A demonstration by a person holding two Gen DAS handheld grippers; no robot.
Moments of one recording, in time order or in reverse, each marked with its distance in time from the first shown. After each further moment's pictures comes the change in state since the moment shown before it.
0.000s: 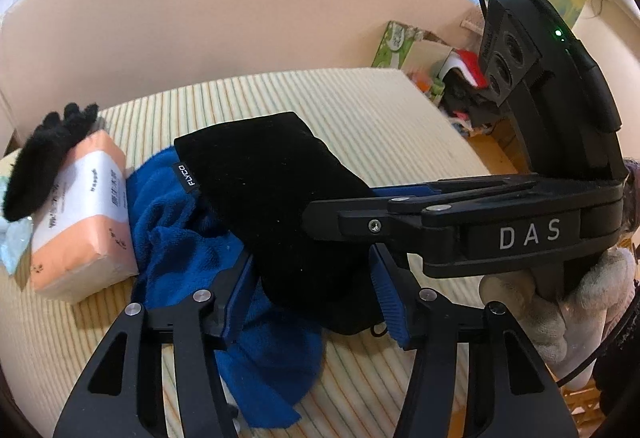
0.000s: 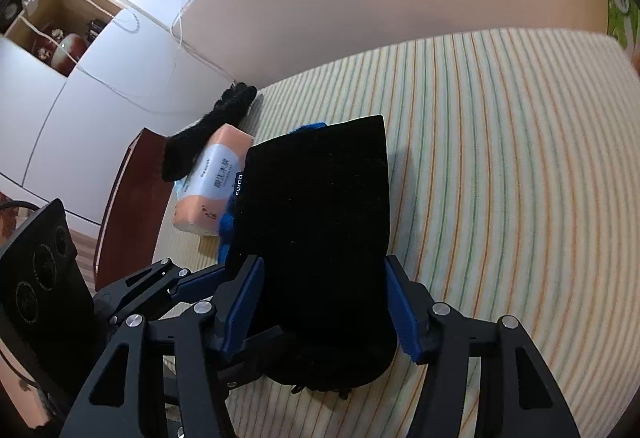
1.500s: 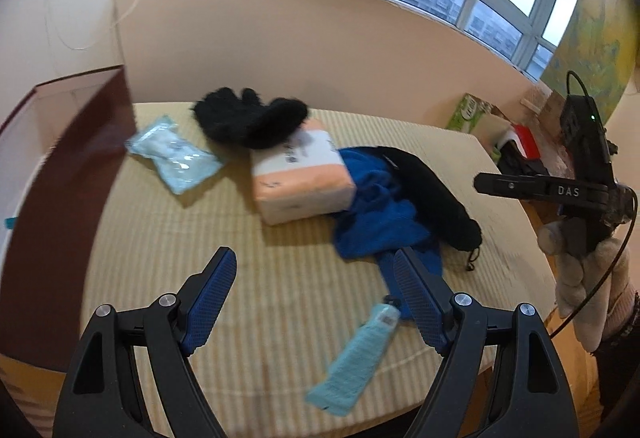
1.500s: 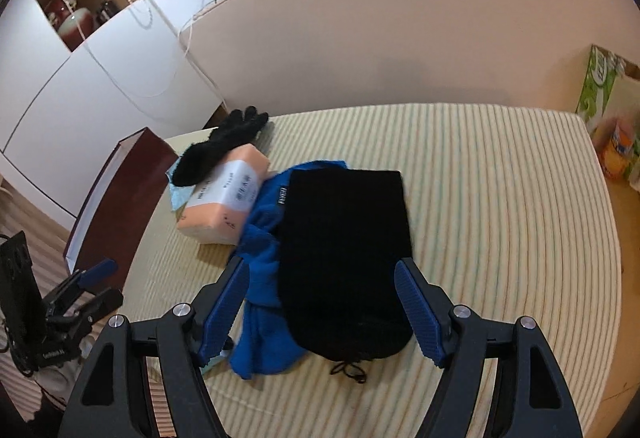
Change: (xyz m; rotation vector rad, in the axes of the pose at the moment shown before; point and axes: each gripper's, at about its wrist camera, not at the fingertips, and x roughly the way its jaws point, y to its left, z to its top) left arm -0.107 0.093 -0.070 -0.218 -0.173 0.160; right arm -0.026 0.041 -0.013 -0.099 -0.112 -0.165
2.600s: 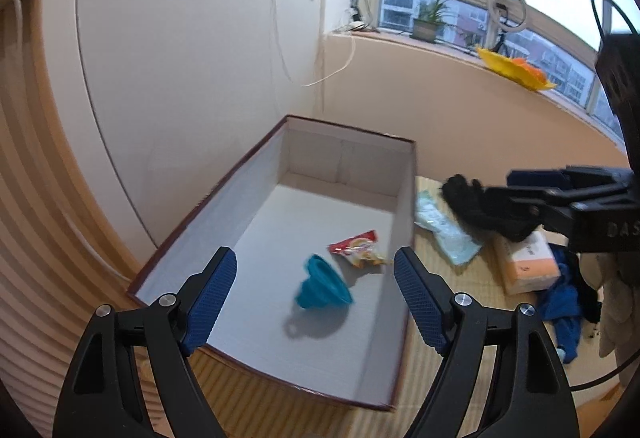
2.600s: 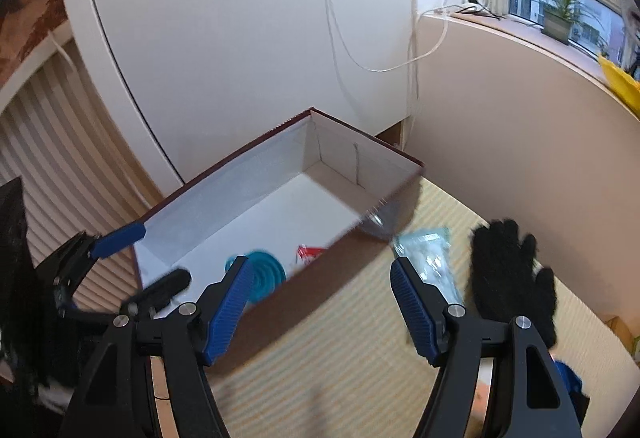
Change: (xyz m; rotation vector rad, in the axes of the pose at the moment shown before) left arm -0.113 0.182 -0.002 -0.216 -0.228 0.452; right arm 0.083 0.335 0.049 -0.579 0.012 0.154
